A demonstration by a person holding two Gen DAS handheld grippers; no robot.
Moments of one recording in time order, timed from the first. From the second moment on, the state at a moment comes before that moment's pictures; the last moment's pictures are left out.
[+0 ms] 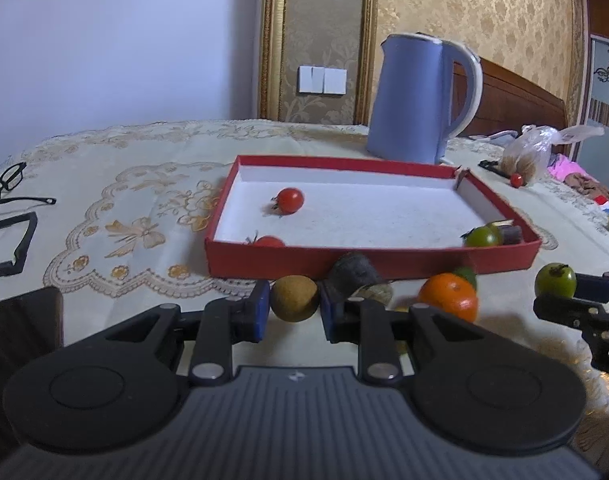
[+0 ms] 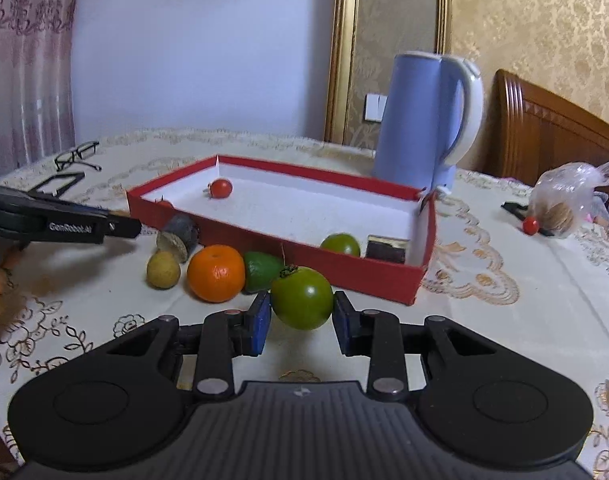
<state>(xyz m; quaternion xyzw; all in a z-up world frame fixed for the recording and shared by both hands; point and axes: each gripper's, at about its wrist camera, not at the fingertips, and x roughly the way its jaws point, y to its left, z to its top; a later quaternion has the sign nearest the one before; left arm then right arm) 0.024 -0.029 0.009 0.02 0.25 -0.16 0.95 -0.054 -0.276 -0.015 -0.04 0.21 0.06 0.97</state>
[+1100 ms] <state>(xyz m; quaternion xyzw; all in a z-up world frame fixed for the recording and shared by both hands) 0.160 -0.157 0.044 0.12 0.26 -0.11 0.95 -0.068 -0.295 -0.016 -0.02 0.20 0.06 0.98</state>
